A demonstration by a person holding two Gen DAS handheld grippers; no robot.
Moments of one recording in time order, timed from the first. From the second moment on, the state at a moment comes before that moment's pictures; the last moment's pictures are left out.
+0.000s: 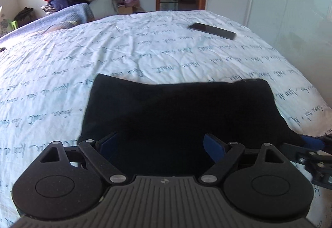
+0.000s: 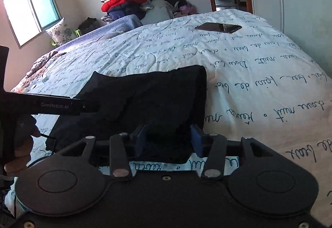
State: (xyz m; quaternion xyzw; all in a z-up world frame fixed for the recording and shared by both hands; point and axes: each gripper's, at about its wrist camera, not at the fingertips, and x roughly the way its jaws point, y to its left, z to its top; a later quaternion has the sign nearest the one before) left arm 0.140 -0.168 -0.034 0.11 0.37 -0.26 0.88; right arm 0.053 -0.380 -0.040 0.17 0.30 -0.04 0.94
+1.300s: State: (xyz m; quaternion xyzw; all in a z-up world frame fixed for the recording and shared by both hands) left arm 0.118 -0.174 -0.052 0.14 0.37 -0.20 0.90; right arm 0.125 -0.361 -0.037 0.01 0.34 -0.07 0.94
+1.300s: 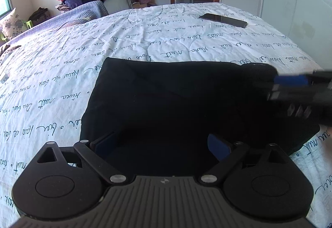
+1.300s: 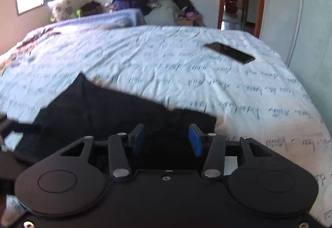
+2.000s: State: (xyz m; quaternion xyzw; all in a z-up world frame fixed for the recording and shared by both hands) left arm 0.023 -0.087 -0.033 0.12 0.39 -0.13 0.91; right arm -0.041 -0.238 -0.006 0.12 0.26 -0.14 0.95
